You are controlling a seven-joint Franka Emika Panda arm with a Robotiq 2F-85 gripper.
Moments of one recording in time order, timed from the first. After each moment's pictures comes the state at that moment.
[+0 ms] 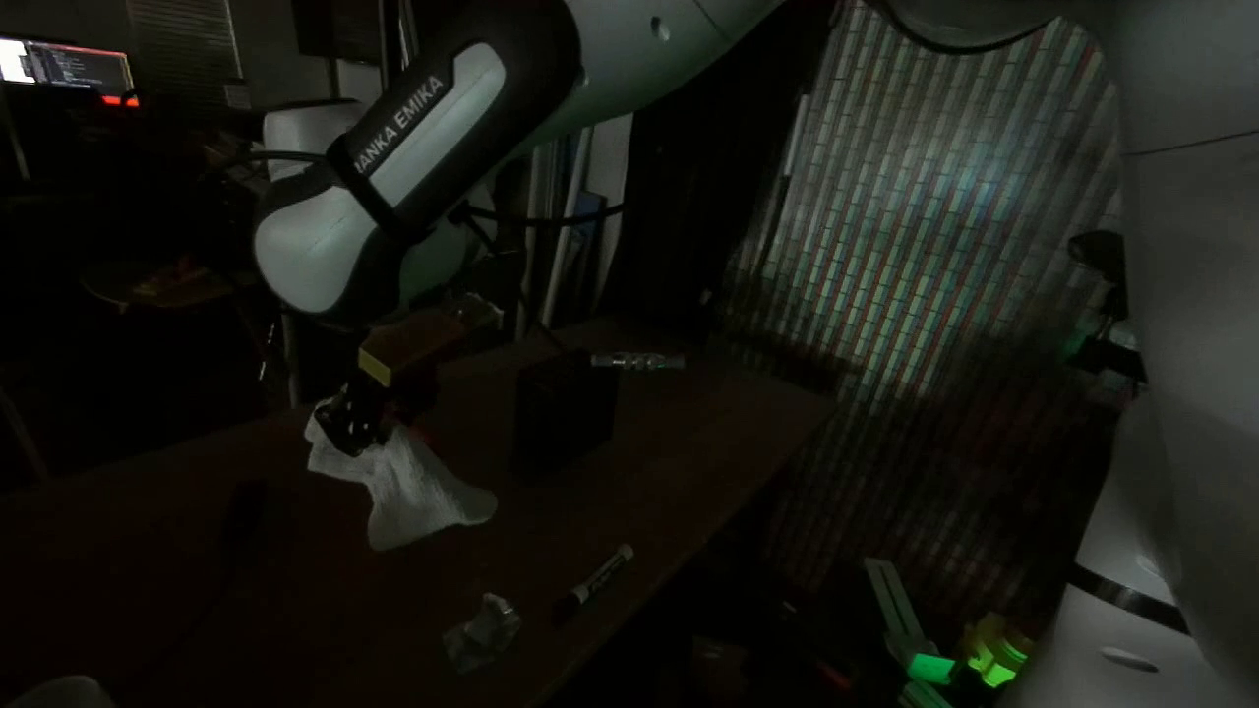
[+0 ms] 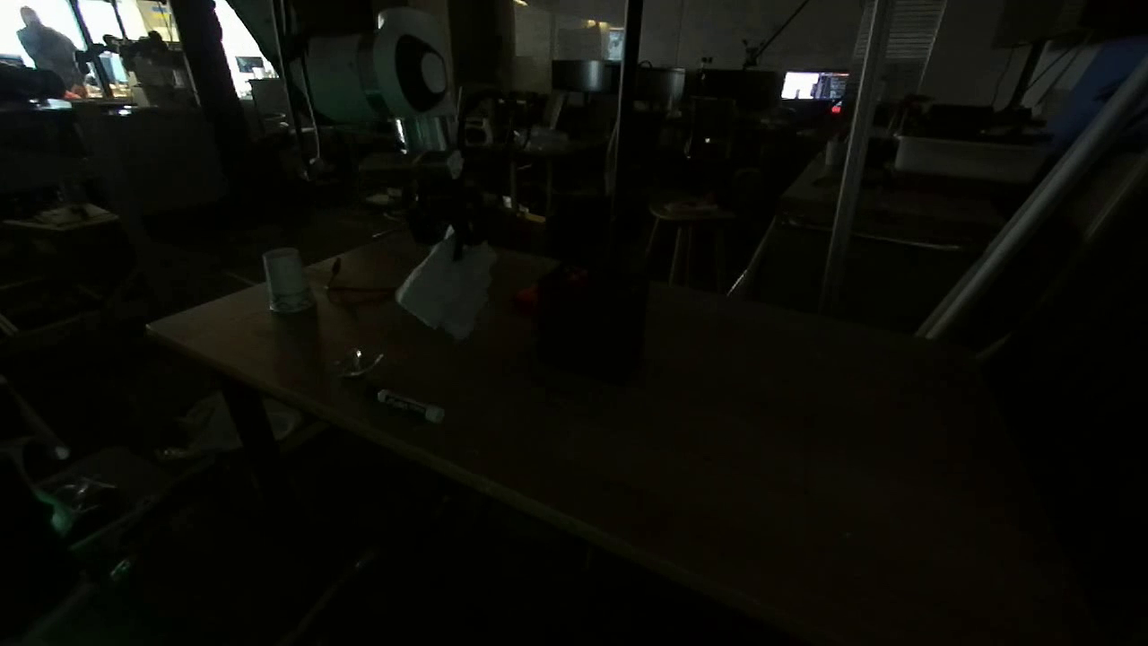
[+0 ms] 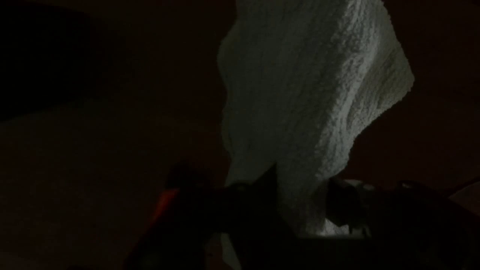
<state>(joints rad) 0.20 0.45 0.06 -1.87 -0.22 2.32 0.15</state>
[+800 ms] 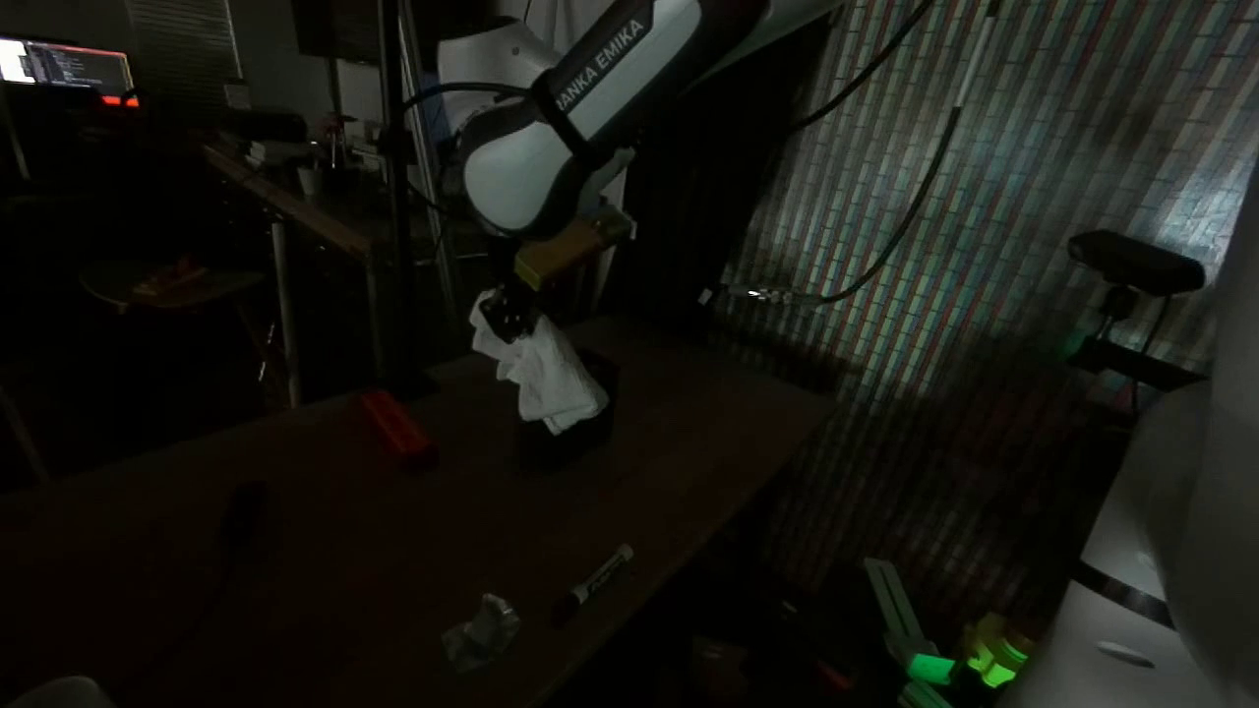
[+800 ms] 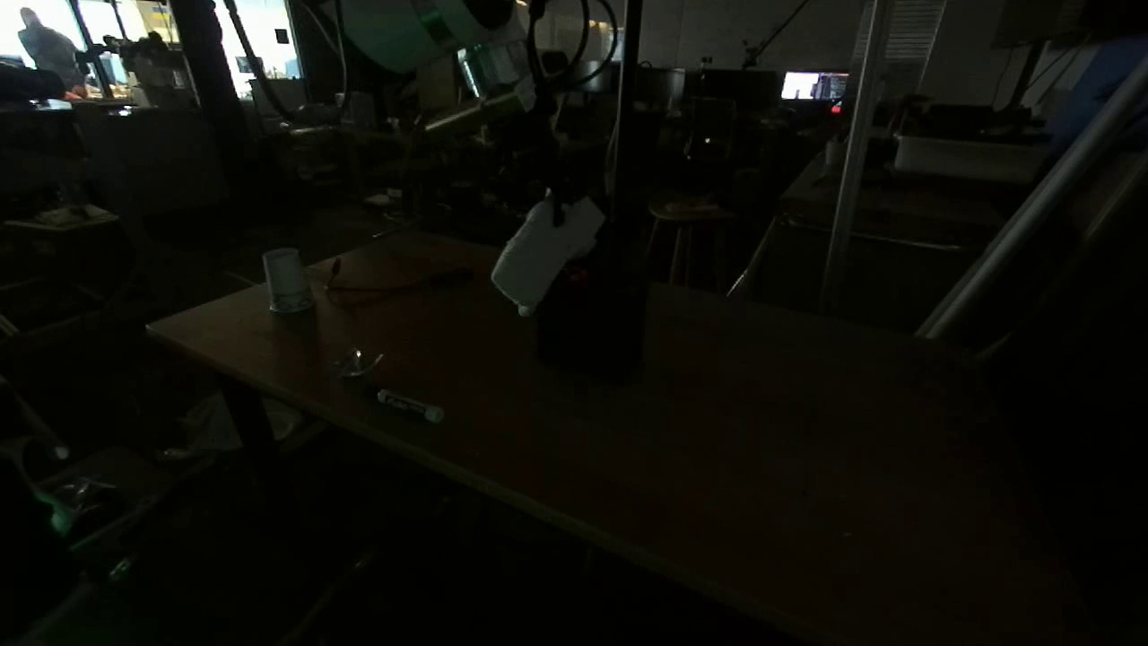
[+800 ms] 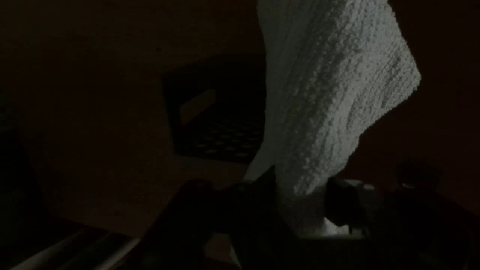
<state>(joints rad) 0.11 0.20 -0.10 -2.03 -0.46 2.31 0.29</state>
